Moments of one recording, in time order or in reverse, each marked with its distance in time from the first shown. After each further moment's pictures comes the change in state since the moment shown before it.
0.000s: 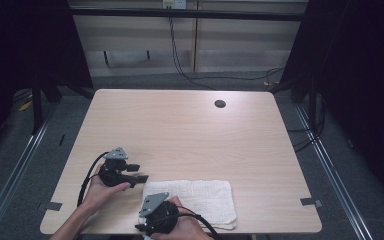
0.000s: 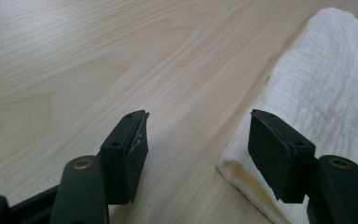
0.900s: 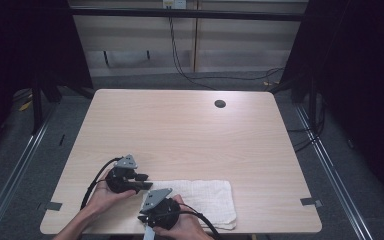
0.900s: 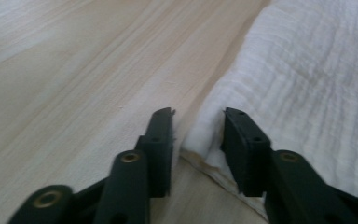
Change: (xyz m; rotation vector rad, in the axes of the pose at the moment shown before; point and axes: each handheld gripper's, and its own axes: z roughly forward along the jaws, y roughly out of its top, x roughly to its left) left arm -0.018 -0.005 0.016 0.095 -0.040 0.129; right arm -0.011 -0.002 -0.001 -0.017 -0.010 0.078
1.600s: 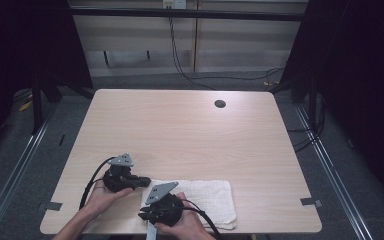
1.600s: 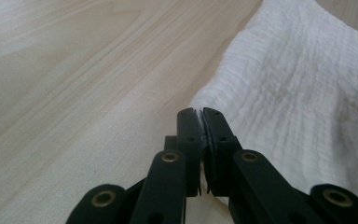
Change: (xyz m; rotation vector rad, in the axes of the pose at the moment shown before) left arm 0.001 0.001 -0.010 -0.059 -0.071 -0.093; right arm -0.004 0.007 -0.017 -0.036 0.036 0.090
